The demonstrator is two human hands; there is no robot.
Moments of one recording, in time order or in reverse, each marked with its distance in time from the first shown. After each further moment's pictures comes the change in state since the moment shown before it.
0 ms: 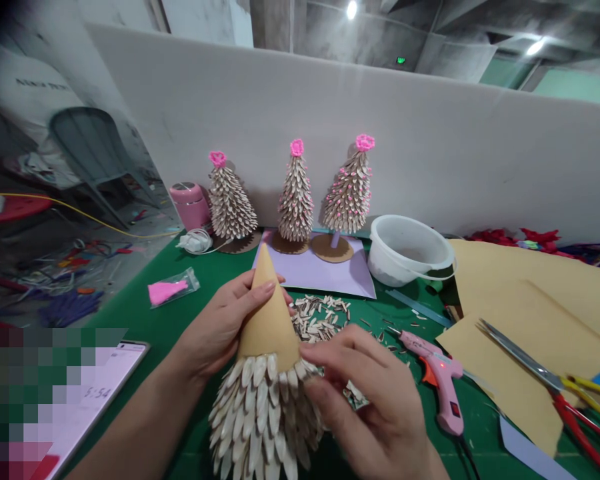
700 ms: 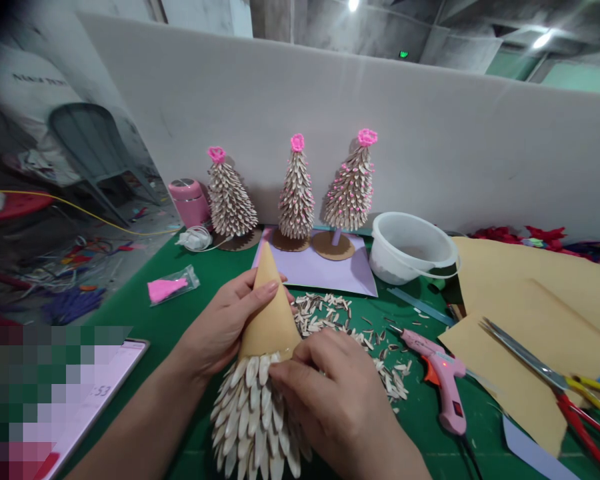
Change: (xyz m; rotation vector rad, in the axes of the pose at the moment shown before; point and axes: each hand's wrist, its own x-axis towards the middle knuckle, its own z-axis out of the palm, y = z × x) left_hand 0.001 -0.004 0.001 0.042 0.021 -0.002; right_hand 0.006 0.011 0.025 -0.329 -0.127 -0.162
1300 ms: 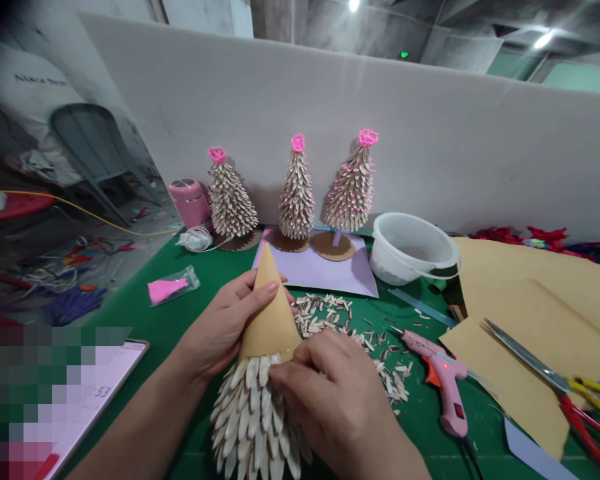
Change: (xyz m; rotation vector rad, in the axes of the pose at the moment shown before) left_hand 0.001 0.000 0.000 0.002 -0.008 0.006; right_hand 0.001 0.001 0.001 -0.003 0.001 0.000
